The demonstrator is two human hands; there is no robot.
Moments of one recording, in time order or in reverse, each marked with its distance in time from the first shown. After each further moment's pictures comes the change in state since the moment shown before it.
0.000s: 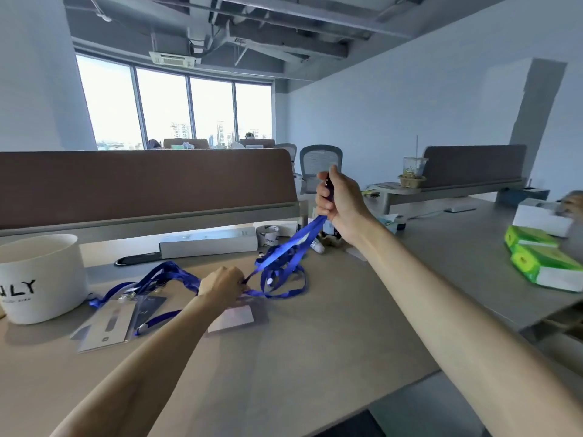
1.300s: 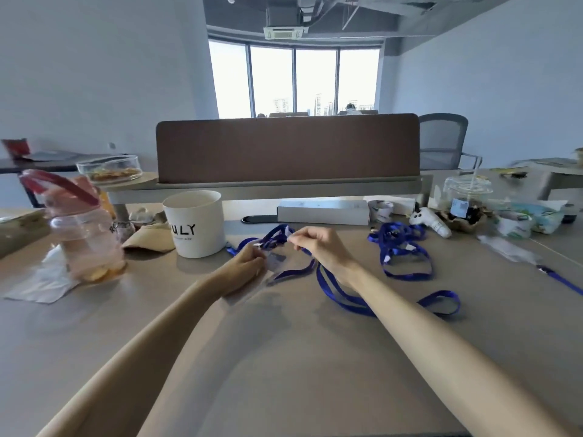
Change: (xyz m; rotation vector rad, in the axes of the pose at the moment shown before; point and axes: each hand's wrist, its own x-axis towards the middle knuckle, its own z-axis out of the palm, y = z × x) left_hand -0.101 -0.166 -0.046 -0.657 -0.092 -0.226; right_hand -0.044 0.195 0.141 -0.554 -0.499 0.077
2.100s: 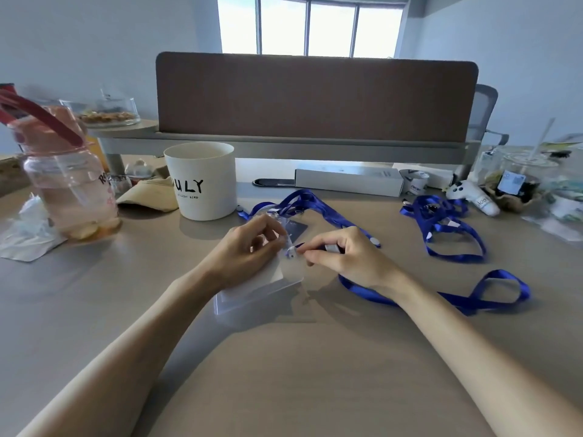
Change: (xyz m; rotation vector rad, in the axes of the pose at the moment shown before) left_hand -0.027 -0.033 -0.004 0.039 0.156 0.418; right_hand -0.018 0.039 0.026 -0.244 -0.242 -0.149
